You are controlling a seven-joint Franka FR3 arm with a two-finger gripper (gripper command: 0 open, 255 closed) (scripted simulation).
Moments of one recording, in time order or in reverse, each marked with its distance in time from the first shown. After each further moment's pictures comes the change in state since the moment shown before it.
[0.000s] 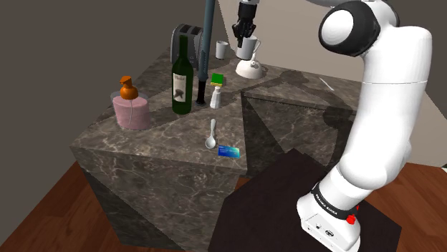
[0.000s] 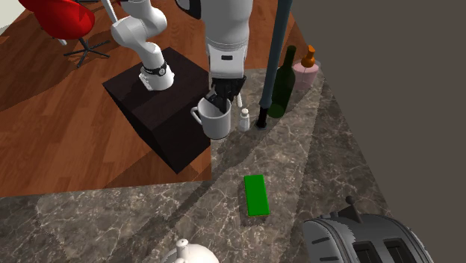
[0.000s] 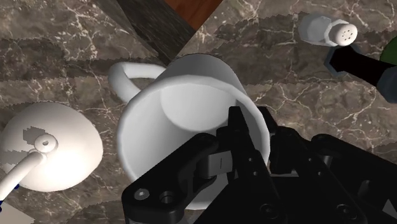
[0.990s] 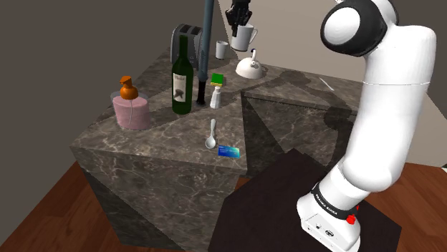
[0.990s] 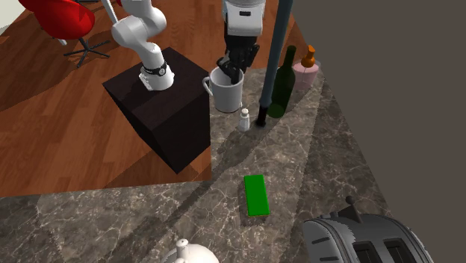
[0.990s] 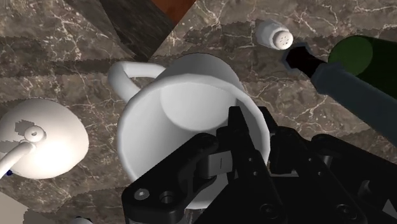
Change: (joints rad) arm 0.077 -0.024 0.021 0.104 -0.011 -0.135 0.091
